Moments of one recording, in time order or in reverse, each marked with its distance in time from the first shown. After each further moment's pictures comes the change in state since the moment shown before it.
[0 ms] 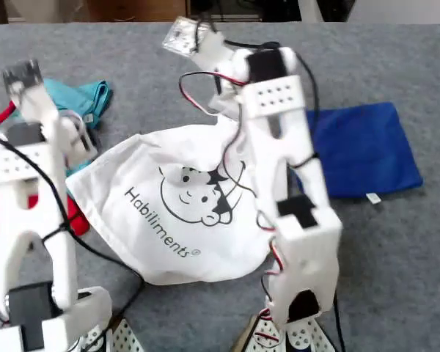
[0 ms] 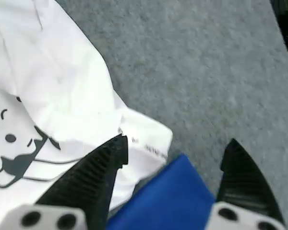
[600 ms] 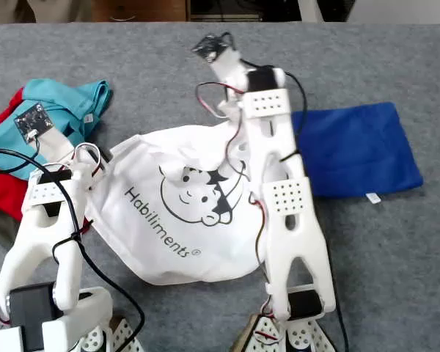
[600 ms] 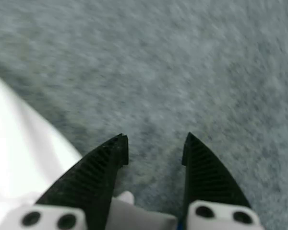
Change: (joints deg) left arm 1.5 -0.1 25.2 -35.1 11.1; right arm 7.1 42.3 -38.1 -2.8 -11.4
